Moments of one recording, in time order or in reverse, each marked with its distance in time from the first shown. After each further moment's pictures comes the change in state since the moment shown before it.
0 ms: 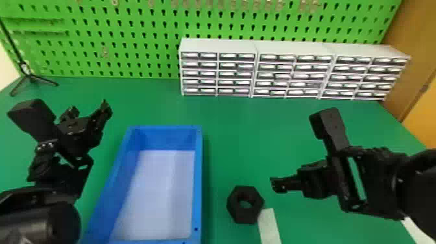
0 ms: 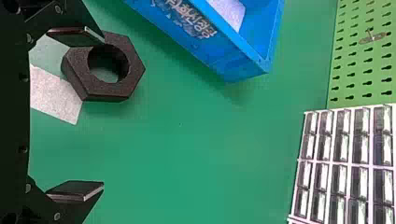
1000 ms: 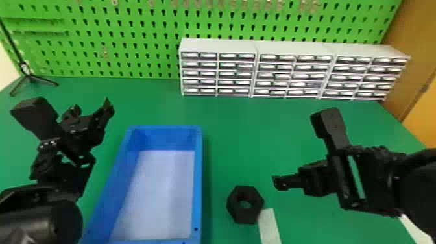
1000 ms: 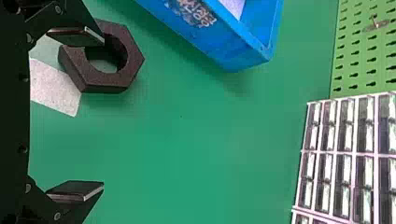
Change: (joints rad) left arm -0.007 0.000 -0.011 0.000 -0.001 0.002 0.000; right arm -0.013 0.019 -0.007 0.037 0.034 0.000 0.000
